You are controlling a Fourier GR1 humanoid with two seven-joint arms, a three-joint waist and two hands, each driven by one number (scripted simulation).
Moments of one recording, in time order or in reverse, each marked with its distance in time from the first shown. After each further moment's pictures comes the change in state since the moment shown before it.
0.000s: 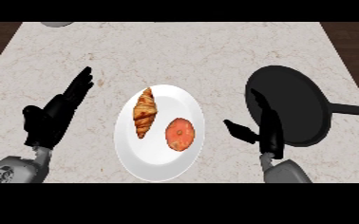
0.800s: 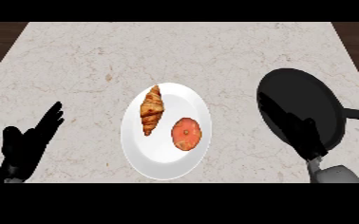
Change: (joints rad) left arm 0.221 0.076 0.061 0.118 0.076 -0.001 -0.025; right arm 0.079 -0.225 -0.114 -0.048 -0.555 0.773 -0.431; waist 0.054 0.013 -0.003
